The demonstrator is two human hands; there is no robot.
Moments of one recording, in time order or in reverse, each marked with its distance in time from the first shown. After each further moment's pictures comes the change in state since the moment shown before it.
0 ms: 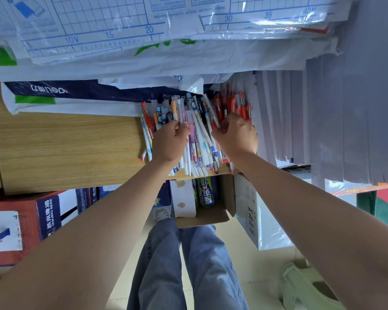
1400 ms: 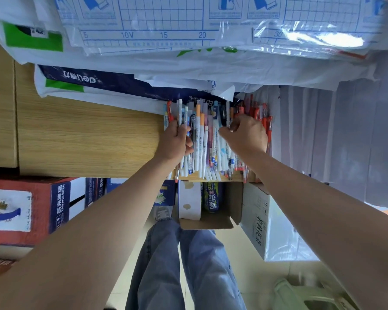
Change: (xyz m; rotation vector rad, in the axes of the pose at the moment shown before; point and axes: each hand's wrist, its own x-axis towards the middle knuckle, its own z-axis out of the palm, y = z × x) left_hand -0.003 -0.014 -0.033 -0.463 -0.025 -0.218; right_hand 0.011 -0.037 -0.003 0.007 -0.103 -0.025
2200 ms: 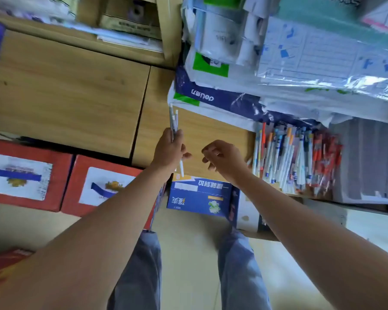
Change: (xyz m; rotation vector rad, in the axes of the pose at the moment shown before) left_hand -0.057 -0.020 -0.269 -0.201 0.158 0.078; right_hand -0.135 -0.245 0.096 0.500 -0.418 -0.142
